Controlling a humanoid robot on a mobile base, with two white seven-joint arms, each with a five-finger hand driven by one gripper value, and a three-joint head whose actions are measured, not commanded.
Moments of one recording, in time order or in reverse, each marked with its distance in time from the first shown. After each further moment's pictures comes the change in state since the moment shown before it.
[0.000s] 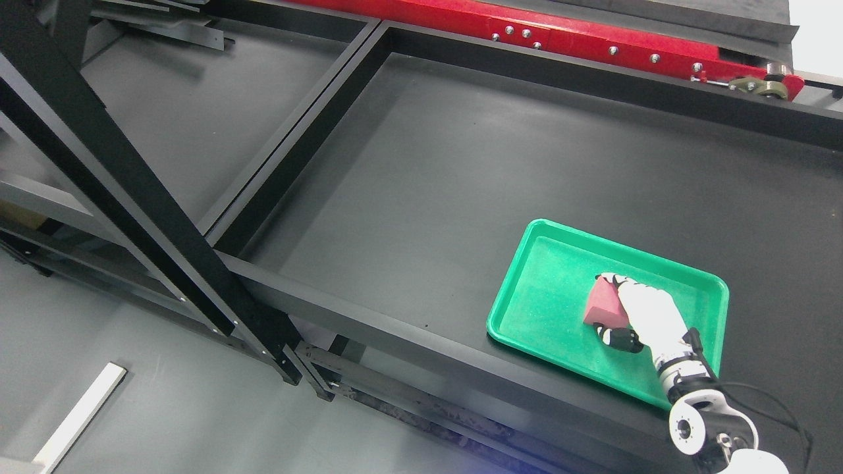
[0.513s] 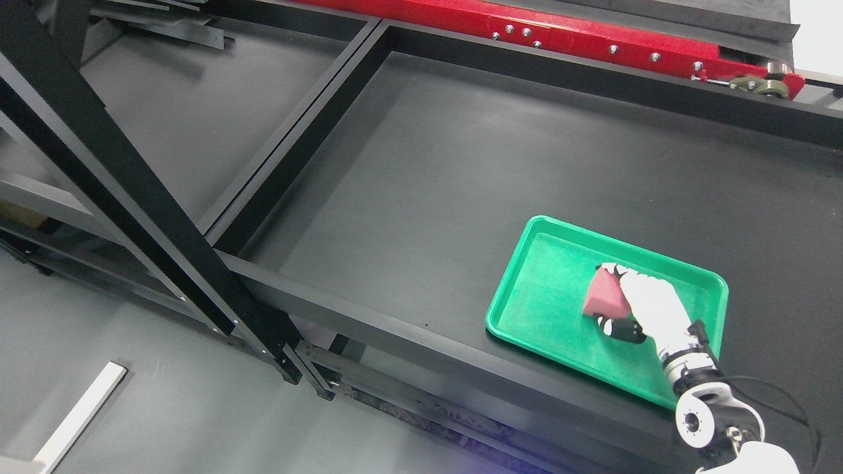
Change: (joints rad) left arm 0.000 0.000 0.000 0.000 0.000 0.000 0.000; right arm -0.019 -0.001 -0.036 -0.002 -0.054 -0.083 -0.091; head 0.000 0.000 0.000
